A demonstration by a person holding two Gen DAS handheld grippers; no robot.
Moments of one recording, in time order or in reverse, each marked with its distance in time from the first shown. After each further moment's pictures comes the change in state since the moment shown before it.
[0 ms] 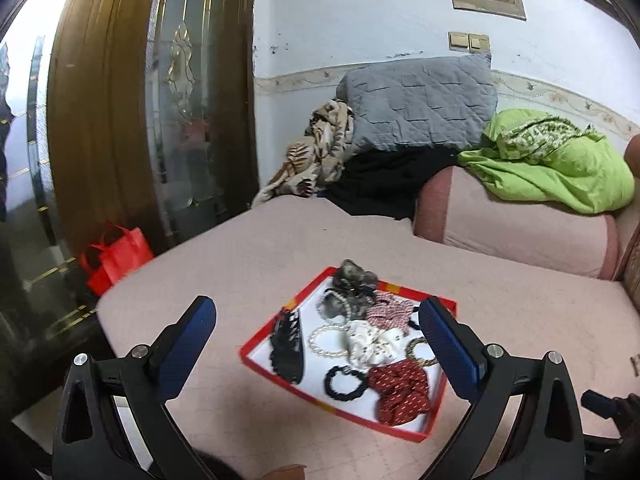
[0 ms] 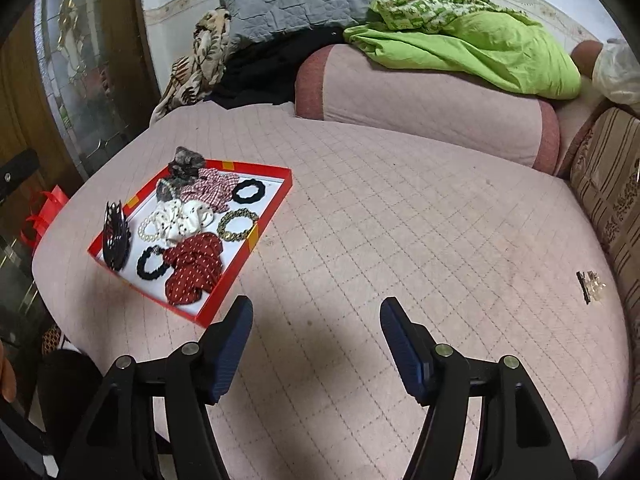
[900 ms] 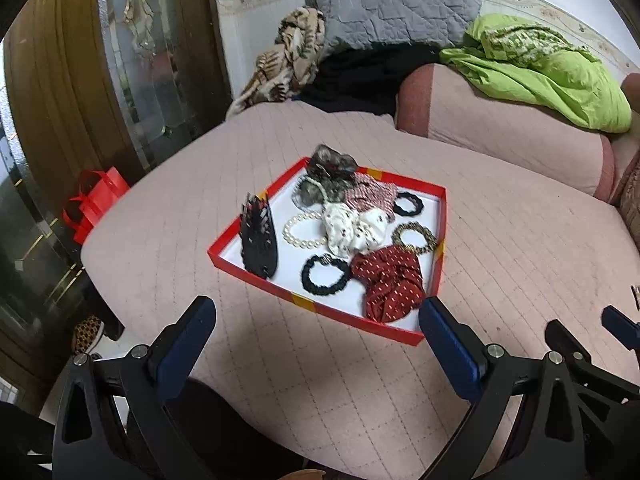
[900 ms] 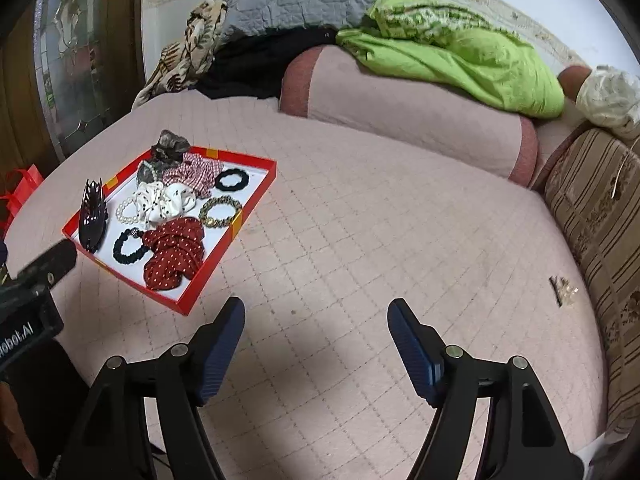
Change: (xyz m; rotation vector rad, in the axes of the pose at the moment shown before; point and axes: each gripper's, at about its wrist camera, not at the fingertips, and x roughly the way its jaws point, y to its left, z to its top) left arm 0.027 -0.022 -0.057 0.088 0.341 -0.061; right arm 0.005 0.020 -0.009 -0.037 0.012 -0.132
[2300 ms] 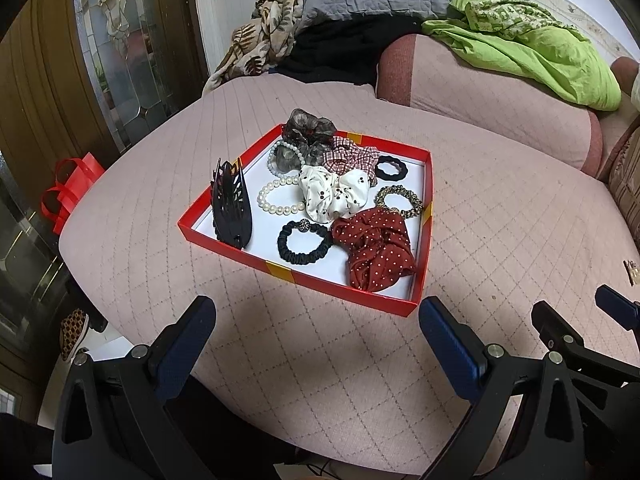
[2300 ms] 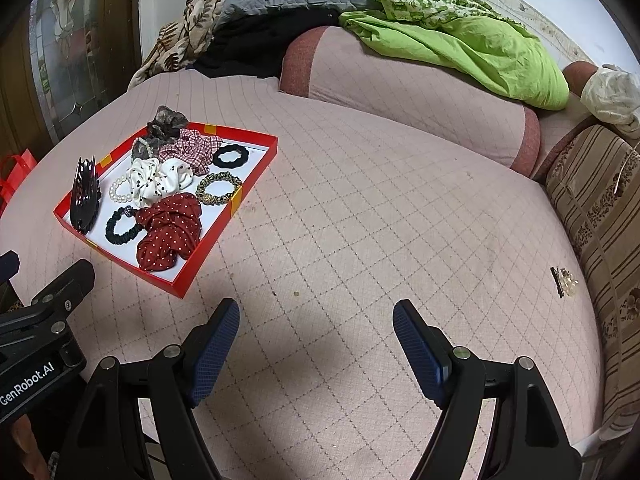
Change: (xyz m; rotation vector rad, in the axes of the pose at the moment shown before) left arm 0.020 -0.006 -0.015 0.030 0.085 -0.062; right arm 0.011 0.011 -0.007 -0.022 0.051 -0.031
